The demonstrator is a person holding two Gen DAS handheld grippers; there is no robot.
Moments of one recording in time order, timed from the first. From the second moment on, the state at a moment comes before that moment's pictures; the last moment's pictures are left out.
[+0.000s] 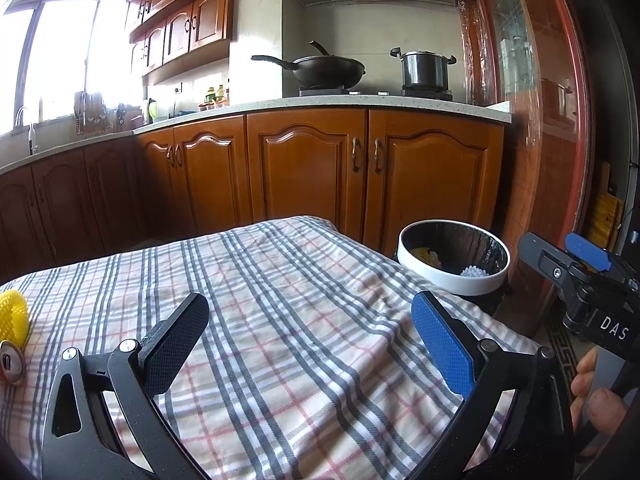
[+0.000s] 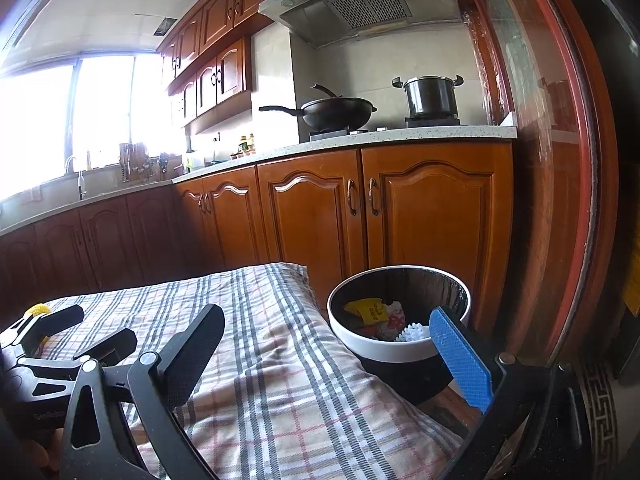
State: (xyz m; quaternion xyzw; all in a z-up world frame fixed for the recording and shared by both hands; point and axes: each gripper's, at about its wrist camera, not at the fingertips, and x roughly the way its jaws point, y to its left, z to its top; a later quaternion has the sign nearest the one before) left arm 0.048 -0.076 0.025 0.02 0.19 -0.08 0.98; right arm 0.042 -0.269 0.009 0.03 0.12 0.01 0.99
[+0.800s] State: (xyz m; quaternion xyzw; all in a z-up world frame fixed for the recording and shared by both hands) left arm 0.048 -0.074 0.024 0.02 0.19 -0.08 0.98; right arm 0.039 -0.269 0.013 0.03 0.12 0.01 0.99
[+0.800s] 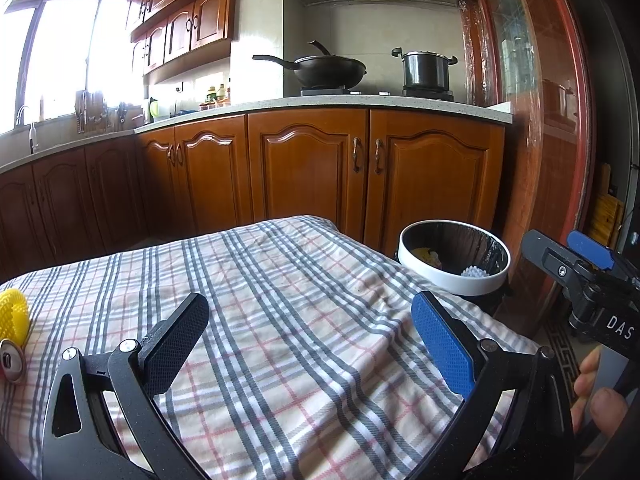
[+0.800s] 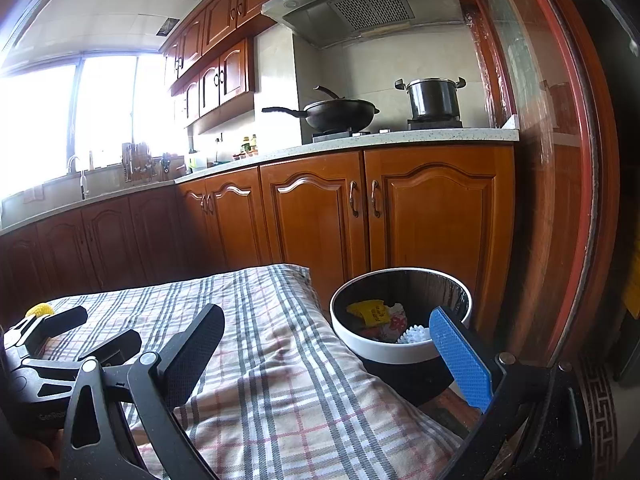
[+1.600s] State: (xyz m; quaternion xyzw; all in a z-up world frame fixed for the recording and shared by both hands) left arm 0.050 -0.072 0.025 0.02 0.19 -0.09 0.98; right arm 0.038 -0.268 0.013 0.03 0.12 0.01 0.99
